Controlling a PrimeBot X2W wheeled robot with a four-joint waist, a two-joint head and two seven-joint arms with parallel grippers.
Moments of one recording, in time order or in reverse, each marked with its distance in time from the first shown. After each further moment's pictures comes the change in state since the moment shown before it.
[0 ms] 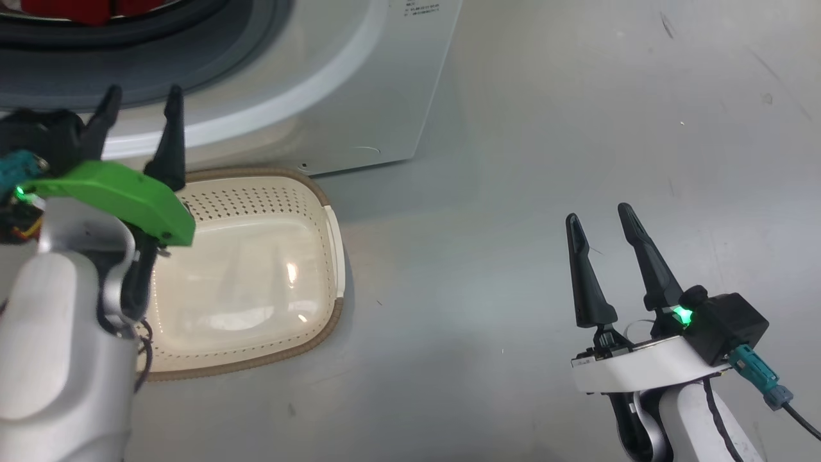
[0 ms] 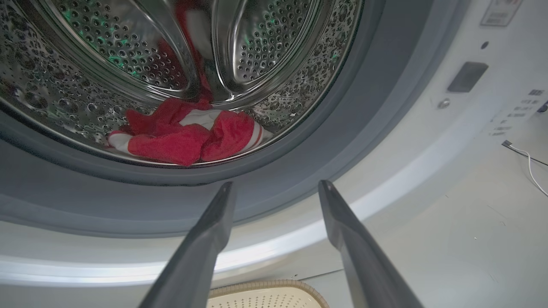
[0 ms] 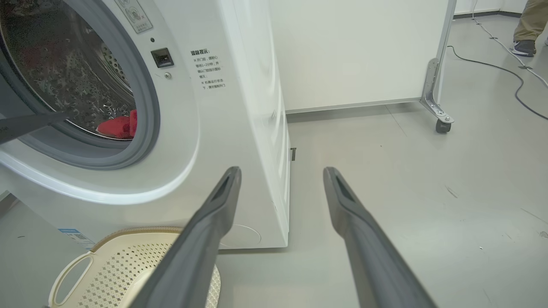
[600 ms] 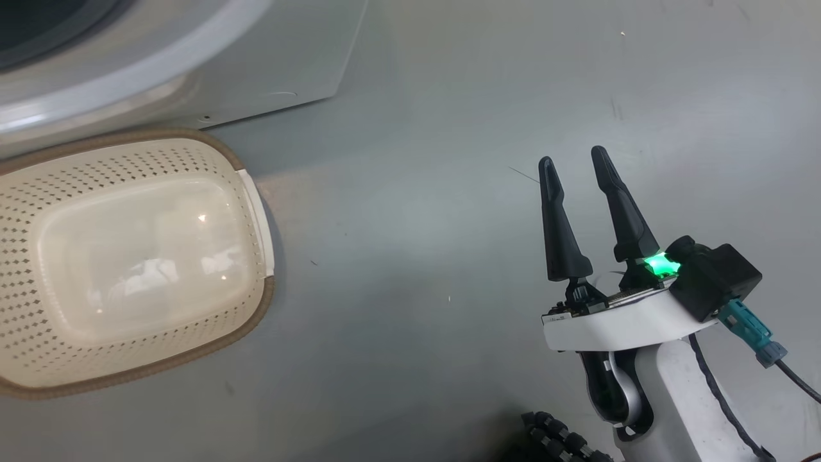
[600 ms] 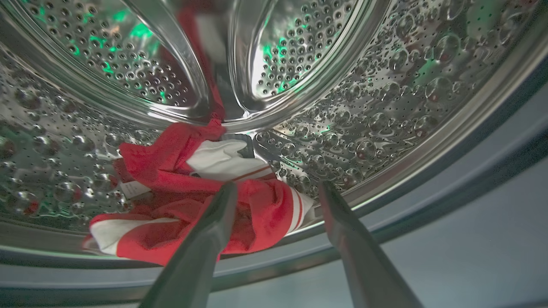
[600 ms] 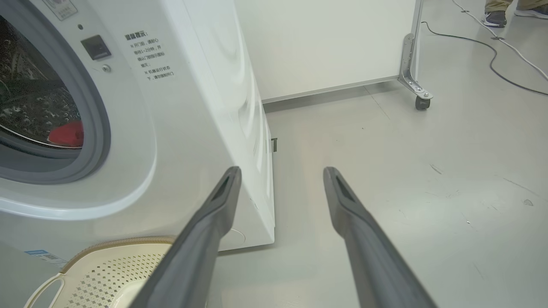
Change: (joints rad) left arm -0.433 0.210 0.110 0.059 -0.049 -0.011 0.296; right arm -0.153 -0.001 0.111 -0.020 0.131 -0.020 0.000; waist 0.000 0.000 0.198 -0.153
